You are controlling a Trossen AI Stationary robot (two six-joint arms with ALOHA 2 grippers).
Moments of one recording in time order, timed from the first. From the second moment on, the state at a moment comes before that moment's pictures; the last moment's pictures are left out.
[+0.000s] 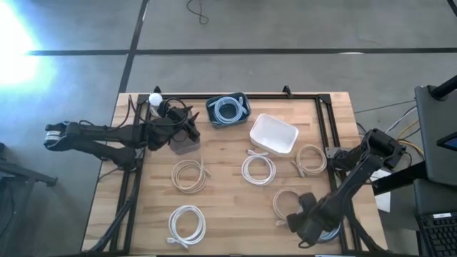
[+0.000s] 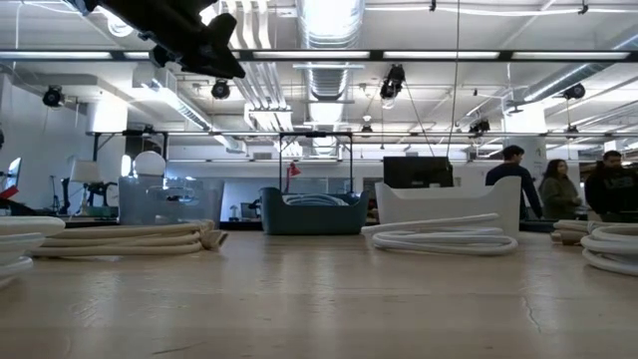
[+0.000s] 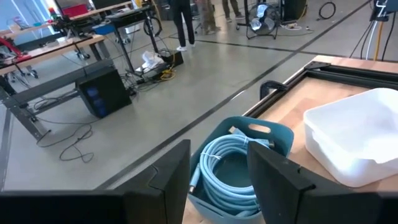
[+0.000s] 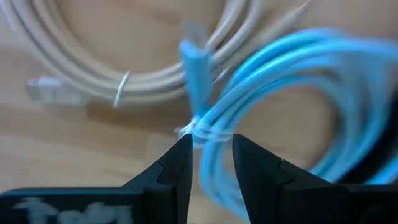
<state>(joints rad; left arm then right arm) 0.05 0.98 0.72 -0.01 -0.83 -0.06 0.90 1.65 1.05 -0.88 -0.09 2.28</state>
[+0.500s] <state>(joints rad) 0.05 0.98 0.72 0.00 -0.83 -0.06 0.88 1.61 0.89 -0.68 -0.14 2.25</state>
